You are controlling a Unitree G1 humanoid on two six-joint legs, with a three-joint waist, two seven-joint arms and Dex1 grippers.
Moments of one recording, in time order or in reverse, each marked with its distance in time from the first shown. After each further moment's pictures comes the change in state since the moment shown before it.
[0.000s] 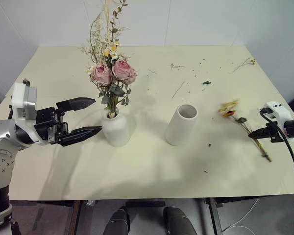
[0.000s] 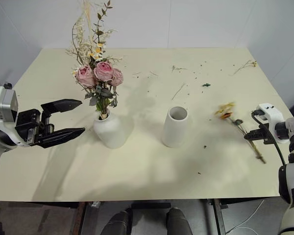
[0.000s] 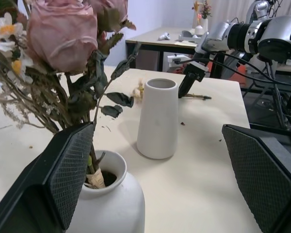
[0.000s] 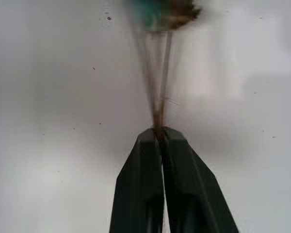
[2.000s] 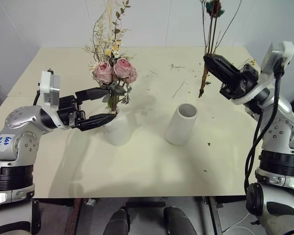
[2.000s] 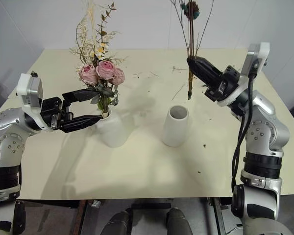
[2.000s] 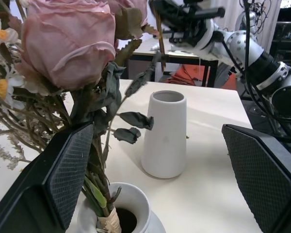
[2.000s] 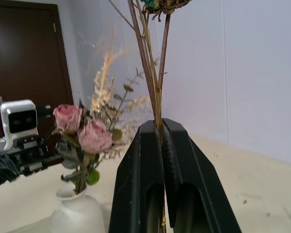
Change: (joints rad) left arm -0.233 -0.103 -0.176 0.194 0.111 -0.064 -0.012; right arm 0.281 0.467 -0.501 -1.113 0.906 -0.172 -0.303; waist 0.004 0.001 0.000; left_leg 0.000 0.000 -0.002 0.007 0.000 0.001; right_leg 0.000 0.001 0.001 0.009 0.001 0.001
